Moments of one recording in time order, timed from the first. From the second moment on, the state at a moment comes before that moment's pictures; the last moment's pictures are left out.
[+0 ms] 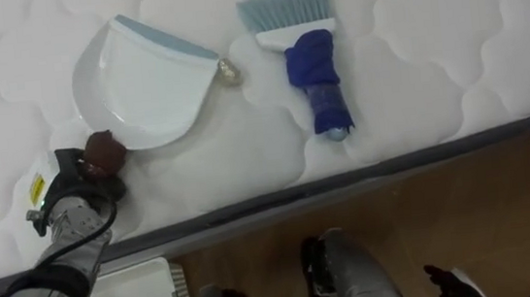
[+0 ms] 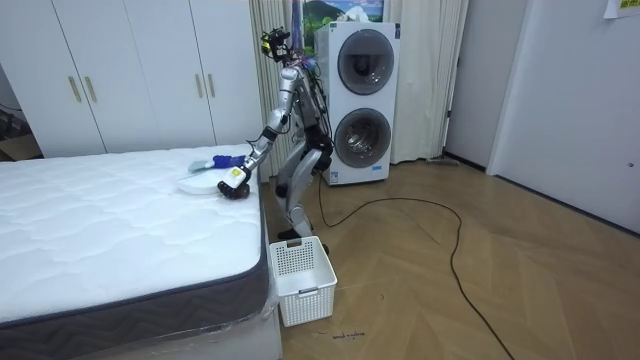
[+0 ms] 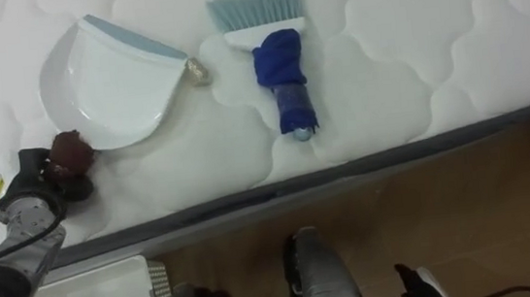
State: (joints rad) left arm -0.58 0.38 -0.30 1.21 0.03 0.01 0.46; right arm -0.10 -0.33 0.45 1.14 0.11 0.03 -0.16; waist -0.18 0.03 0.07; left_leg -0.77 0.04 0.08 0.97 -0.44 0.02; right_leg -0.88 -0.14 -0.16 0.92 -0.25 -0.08
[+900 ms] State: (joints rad) left arm -0.48 0.38 -0.24 1.21 0.21 -0.04 0.56; right arm -0.12 -0.32 0.35 1.07 0.41 -0.05 -0.24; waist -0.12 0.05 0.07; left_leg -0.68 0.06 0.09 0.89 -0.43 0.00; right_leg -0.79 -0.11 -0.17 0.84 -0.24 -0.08
